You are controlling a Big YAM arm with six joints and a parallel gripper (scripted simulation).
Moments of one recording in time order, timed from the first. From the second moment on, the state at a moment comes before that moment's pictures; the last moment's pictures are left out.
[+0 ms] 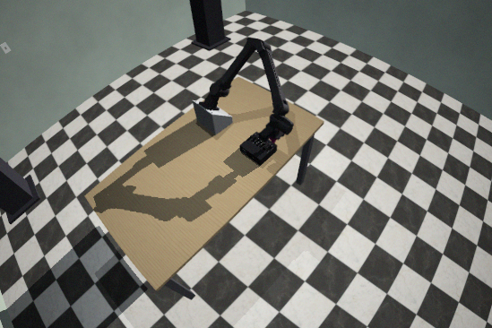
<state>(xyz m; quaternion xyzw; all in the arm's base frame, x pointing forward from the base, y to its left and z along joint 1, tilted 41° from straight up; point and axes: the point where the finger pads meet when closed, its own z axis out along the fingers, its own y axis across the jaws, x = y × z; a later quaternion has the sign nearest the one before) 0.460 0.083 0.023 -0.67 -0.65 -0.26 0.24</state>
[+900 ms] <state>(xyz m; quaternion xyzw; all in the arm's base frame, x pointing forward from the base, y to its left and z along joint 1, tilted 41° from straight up) 0.460 0.083 0.023 -0.67 -0.65 -0.26 0.24</state>
